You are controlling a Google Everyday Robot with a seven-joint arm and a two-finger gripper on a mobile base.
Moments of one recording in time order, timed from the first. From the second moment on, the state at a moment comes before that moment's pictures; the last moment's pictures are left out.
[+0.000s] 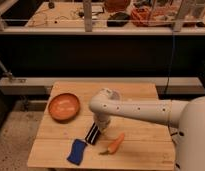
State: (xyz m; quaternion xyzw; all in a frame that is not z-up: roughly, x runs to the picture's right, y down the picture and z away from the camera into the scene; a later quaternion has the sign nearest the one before) arm -0.008 0.223 0.813 -0.33 -0.13 -0.32 0.88
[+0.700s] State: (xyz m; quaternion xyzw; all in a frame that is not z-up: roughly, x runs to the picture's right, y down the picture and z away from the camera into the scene) arm -0.063 0.239 0.805 -0.32 -0.14 -0.37 0.86
